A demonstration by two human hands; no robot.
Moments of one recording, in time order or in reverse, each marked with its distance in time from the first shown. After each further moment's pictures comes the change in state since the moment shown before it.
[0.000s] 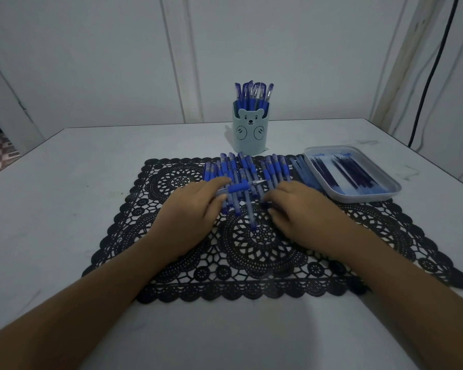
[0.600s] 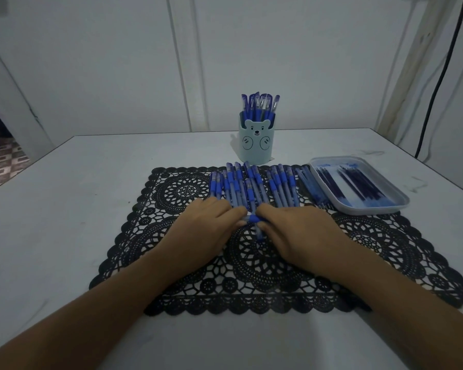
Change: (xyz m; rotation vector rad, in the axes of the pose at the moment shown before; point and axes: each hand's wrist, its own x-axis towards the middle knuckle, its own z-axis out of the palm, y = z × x) left_hand -0.001 0.010 -0.005 0.151 -0.084 0.221; right_hand -0.001 -0.012 0.006 -0.001 0.113 -0.156
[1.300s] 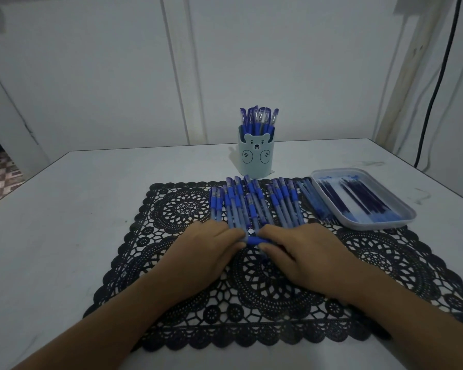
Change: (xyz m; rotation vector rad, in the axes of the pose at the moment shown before) left_hand -0.004 -0.010 0.006 -0.141 -0.039 -0.046; right_hand 0.001 0.011 0.010 0.062 0.004 0.010
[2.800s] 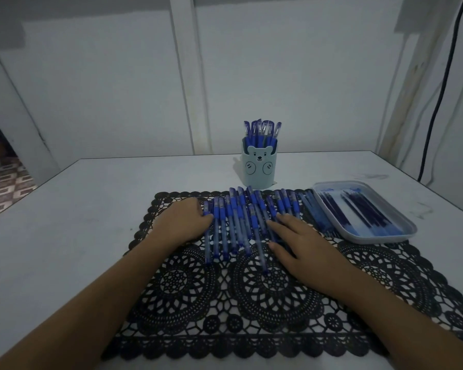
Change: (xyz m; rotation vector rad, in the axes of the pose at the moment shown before) left_hand 0.046 -0.053 -0.016 -0.013 -0.305 -0.866; right_hand 0.007 0.018 0.010 0.015 -0.088 0.213
